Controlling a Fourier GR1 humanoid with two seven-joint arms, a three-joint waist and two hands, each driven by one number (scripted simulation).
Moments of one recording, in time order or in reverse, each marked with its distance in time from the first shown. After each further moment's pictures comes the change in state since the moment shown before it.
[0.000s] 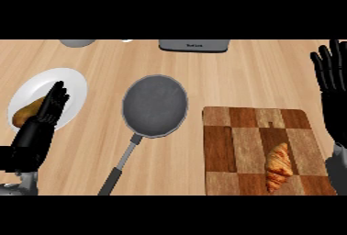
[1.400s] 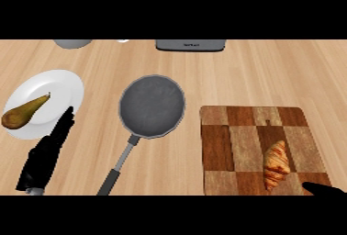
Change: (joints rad) left arm 0.109 -0.001 -0.067 0.056 -0.100 0.033 0.113; right arm 0.532 -0.054 0.042 -0.030 0.937 -0.391 1.048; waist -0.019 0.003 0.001
